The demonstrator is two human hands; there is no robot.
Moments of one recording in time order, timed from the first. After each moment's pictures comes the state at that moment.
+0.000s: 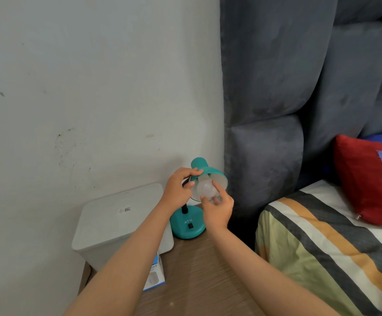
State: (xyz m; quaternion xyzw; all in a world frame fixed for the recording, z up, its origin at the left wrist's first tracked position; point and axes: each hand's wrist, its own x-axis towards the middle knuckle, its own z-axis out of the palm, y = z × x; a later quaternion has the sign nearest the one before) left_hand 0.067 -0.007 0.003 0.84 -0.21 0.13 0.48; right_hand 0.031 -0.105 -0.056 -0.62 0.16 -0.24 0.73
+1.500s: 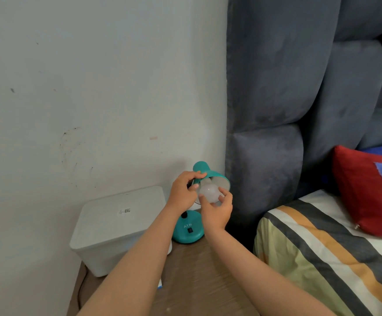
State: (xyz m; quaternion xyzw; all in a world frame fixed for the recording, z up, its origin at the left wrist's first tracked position) left_hand 0.065 -0.018 -0.003 0.83 -0.18 0.14 0.51; right_hand 0.031 -0.098 -0.048 -0.61 0.20 -0.24 0.73
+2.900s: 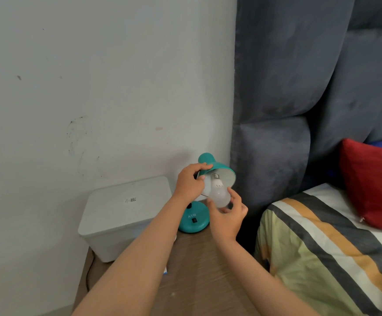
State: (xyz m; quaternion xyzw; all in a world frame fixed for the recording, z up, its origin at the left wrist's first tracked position) left_hand 0.051 -0.022 0.007 0.83 -0.14 0.11 0.53; right_hand -0.005 -0.102 -0.069 -0.63 0.15 -0.30 0.70
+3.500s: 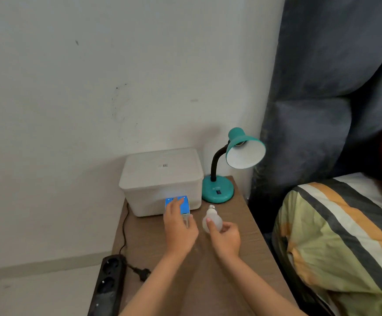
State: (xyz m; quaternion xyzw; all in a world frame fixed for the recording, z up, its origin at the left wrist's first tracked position) left_hand -0.099 0.057 -0.116 0.86 0.08 0.23 0.45; right_hand -0.085 -0.052 -0.160 -0.73 0.21 -0.07 0.64
